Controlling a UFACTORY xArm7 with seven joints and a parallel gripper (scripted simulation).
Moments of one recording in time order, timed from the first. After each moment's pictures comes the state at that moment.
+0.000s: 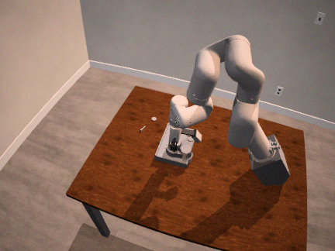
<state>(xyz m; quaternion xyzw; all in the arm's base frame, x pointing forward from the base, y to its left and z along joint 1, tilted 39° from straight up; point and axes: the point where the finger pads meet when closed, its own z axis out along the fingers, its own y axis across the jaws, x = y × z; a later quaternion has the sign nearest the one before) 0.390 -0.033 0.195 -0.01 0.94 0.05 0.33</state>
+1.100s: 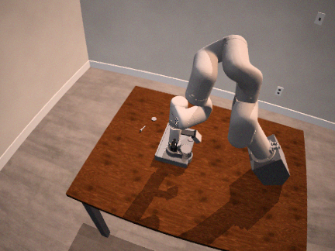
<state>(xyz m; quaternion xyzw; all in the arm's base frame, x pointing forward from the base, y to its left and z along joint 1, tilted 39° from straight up) 0.393 -0.032 0.191 -0.01 0.94 0.05 0.33</state>
